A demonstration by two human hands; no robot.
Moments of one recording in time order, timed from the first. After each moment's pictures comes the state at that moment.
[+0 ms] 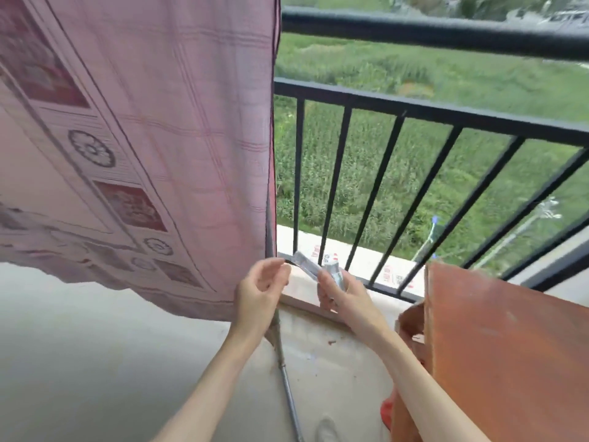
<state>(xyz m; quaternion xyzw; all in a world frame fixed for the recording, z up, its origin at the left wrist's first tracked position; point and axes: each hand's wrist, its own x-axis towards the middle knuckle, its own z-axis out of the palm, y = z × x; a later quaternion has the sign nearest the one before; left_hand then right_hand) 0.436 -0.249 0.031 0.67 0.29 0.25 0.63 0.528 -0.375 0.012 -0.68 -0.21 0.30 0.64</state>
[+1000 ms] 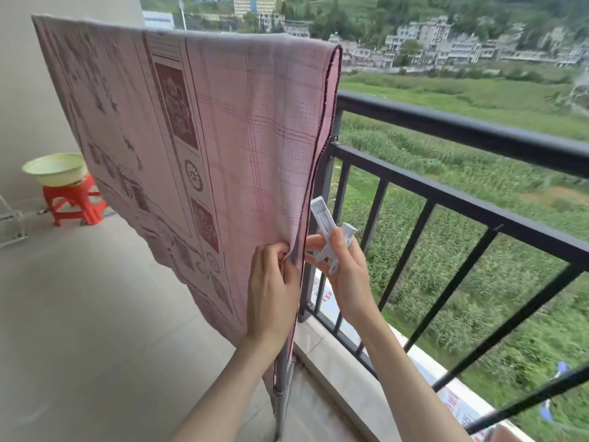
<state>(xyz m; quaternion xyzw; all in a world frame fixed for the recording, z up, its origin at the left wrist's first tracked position) 0.524 -0.237 0.084 0.70 0.39 0.57 0.19 0.624 -0.270 0.110 -0.43 -0.38 0.37 0.73</state>
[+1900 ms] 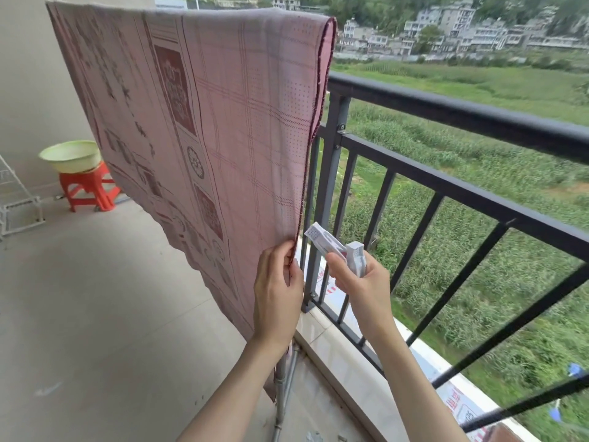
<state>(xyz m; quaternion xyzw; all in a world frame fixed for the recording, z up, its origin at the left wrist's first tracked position) 0.539 -0.248 0.073 0.70 0.40 0.57 0.19 0.646 -0.300 0.090 -0.57 -0.38 0.28 0.67</state>
